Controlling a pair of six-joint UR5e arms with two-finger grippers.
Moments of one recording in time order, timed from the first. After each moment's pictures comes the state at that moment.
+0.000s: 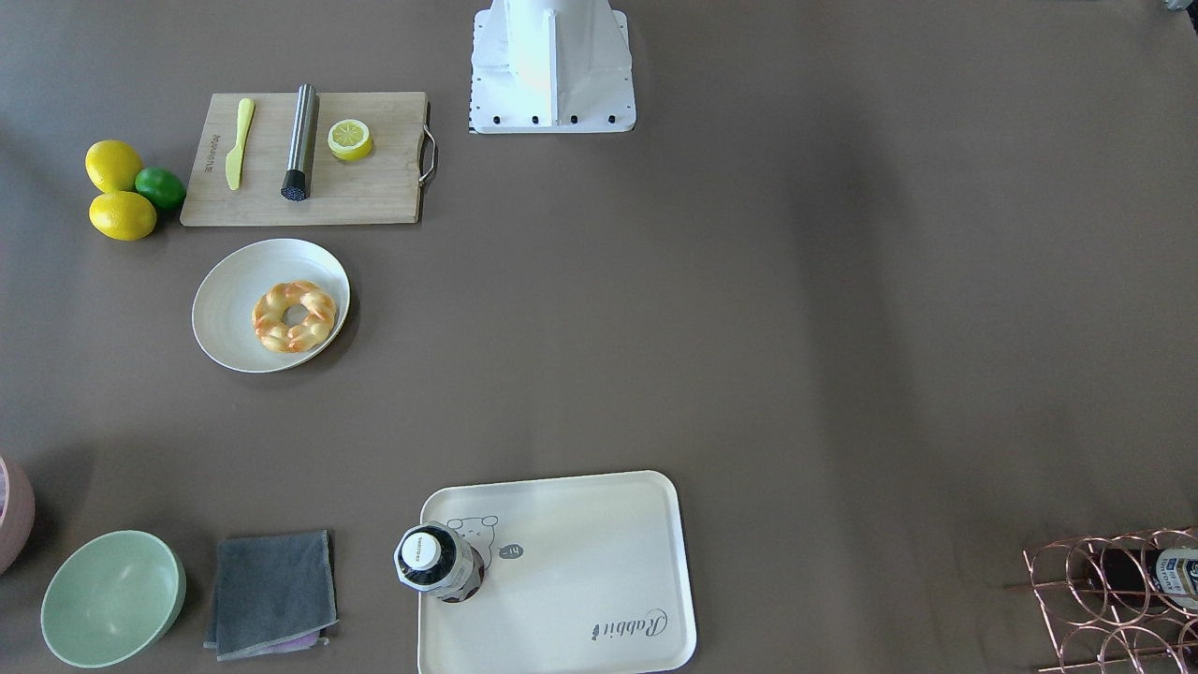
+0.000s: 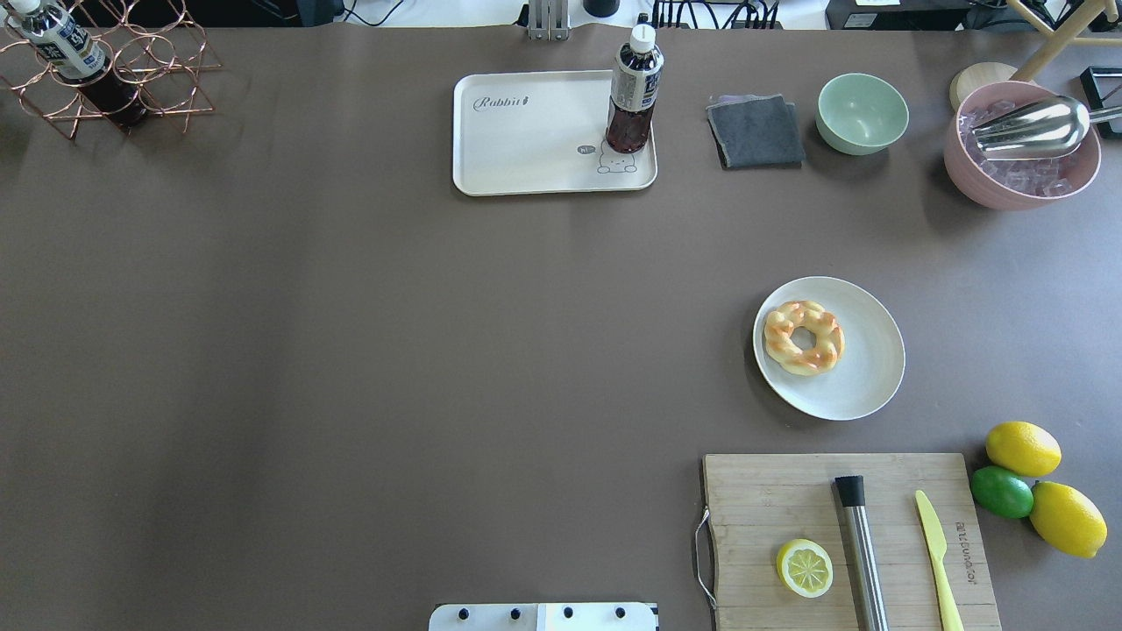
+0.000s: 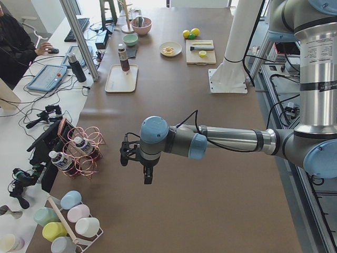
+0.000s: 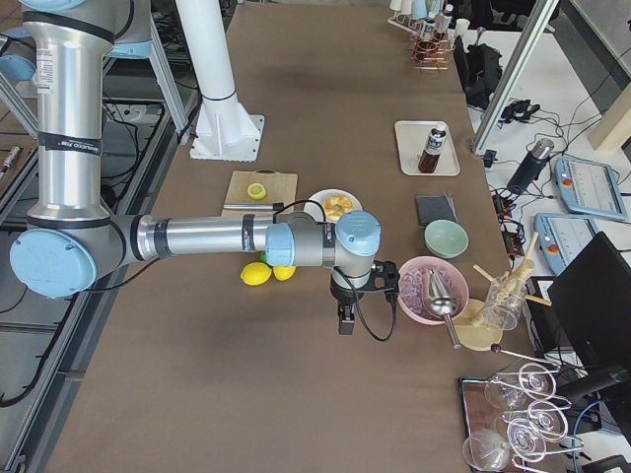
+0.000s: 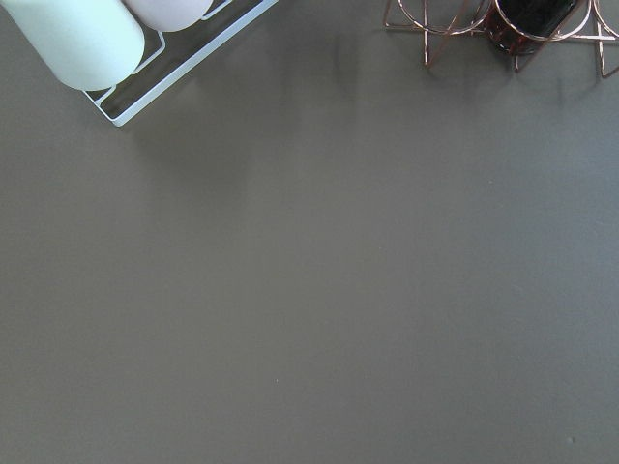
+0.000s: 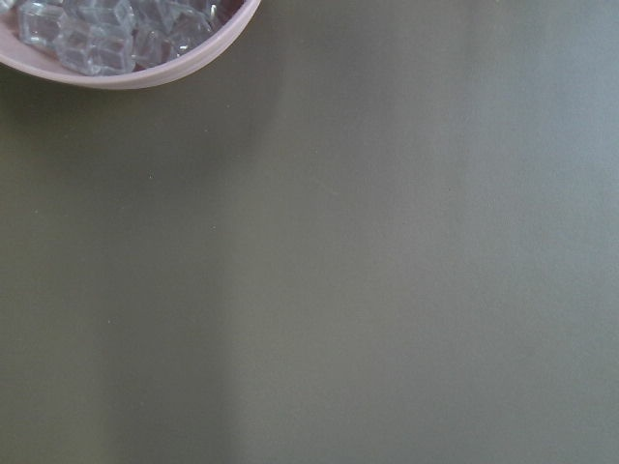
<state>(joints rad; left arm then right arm) -1.62 -1.46 -1.74 -1.73 -2.37 -0.22 1.50 -1.65 1.73 -1.61 2.28 0.04</state>
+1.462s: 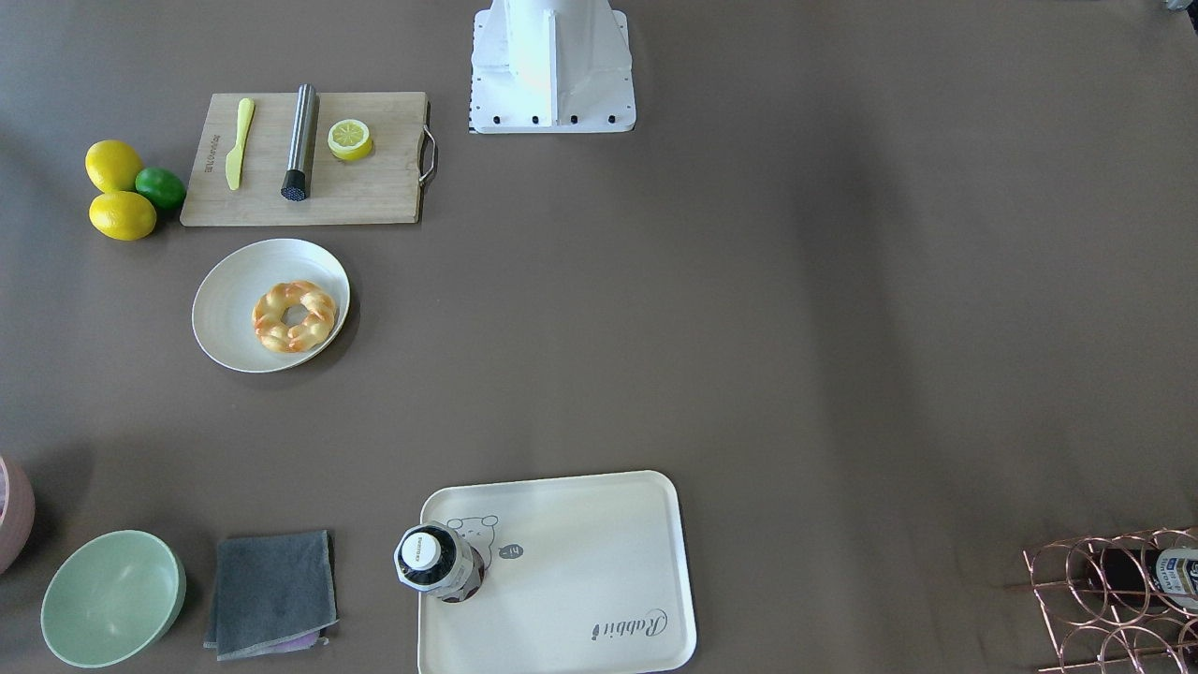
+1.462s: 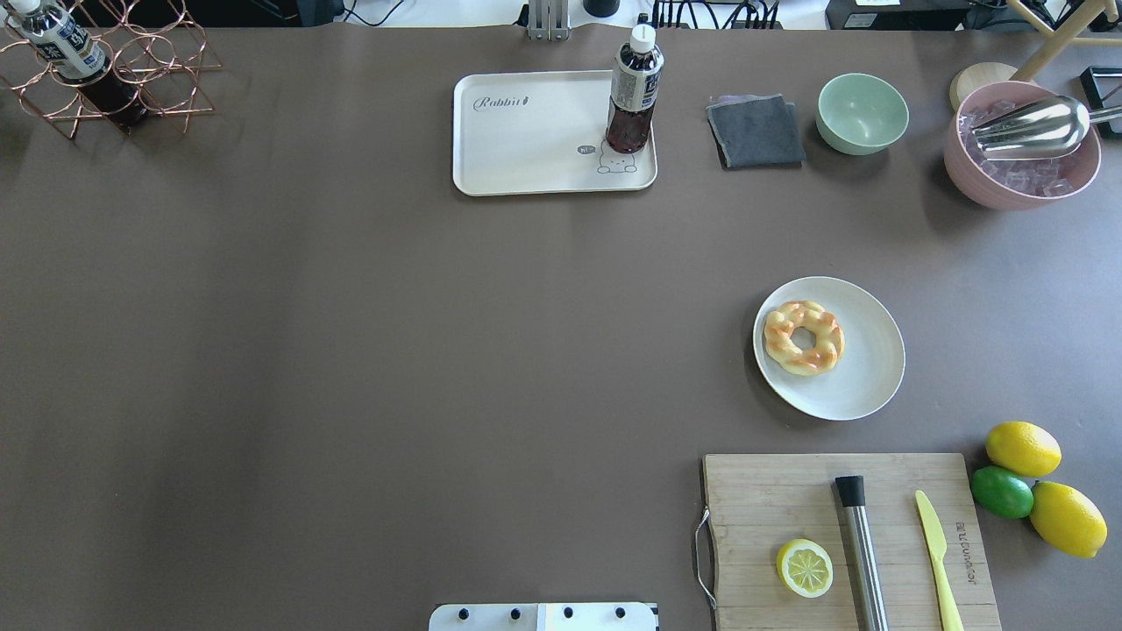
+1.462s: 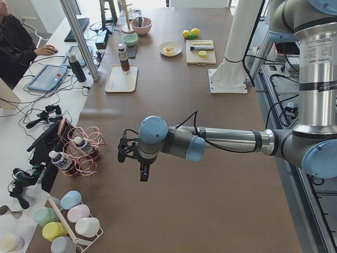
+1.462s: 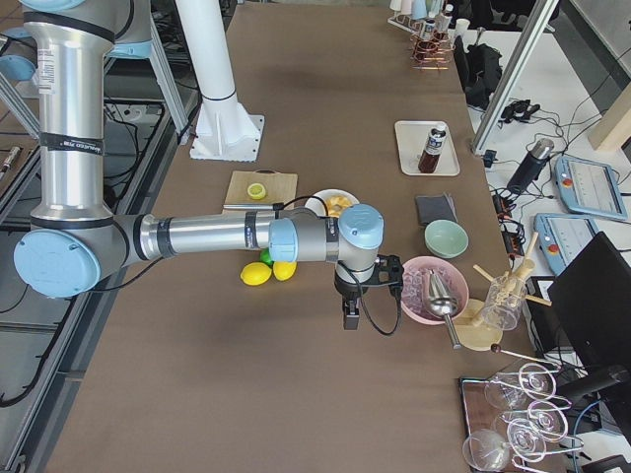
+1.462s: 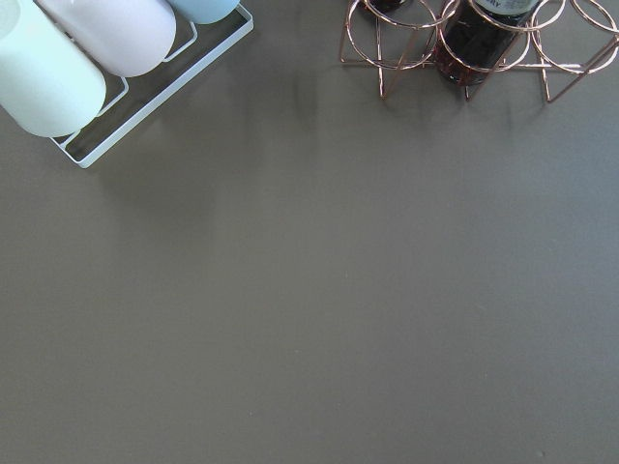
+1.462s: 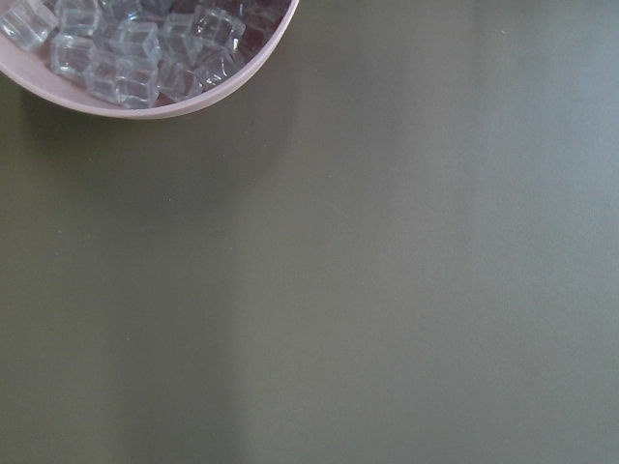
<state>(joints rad) -1.62 -1.48 -1.71 -1.81 -2.40 -0.23 1.50 -1.64 1.74 -1.61 2.28 0.05</state>
